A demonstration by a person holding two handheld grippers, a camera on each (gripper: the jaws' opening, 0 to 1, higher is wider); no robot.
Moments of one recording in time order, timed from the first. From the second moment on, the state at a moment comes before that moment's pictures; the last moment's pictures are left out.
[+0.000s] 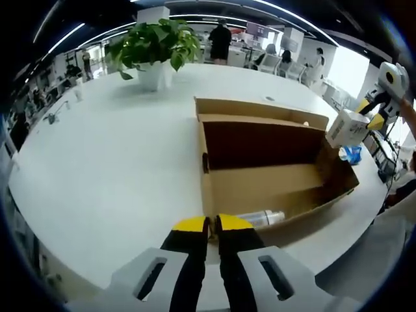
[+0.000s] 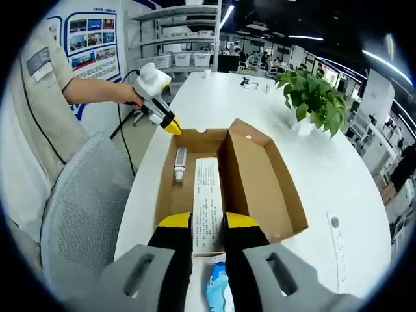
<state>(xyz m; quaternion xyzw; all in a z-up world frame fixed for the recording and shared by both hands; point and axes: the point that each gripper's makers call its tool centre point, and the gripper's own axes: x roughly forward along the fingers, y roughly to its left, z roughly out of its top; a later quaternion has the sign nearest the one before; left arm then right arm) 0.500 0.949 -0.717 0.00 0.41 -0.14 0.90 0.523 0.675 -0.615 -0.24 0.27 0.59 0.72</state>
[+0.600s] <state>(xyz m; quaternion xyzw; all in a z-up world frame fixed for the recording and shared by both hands) 0.499 0.948 -0.717 0.00 0.41 -0.14 0.90 0.547 0.597 -0.591 -0.26 0.26 0.54 0.76</state>
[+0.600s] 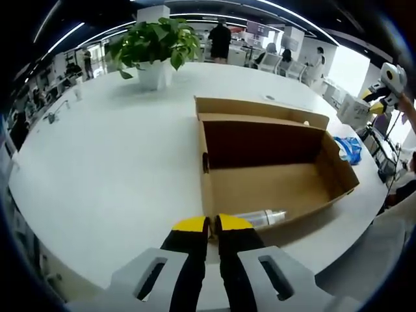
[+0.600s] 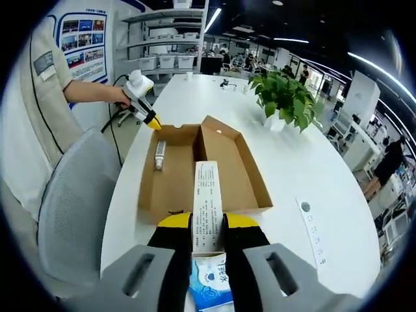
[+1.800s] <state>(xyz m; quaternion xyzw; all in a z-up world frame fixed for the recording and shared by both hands) 0.499 0.948 -0.717 0.00 0.42 -0.14 0.90 0.584 0.491 -0.626 -0.30 0.30 0.48 0.77</state>
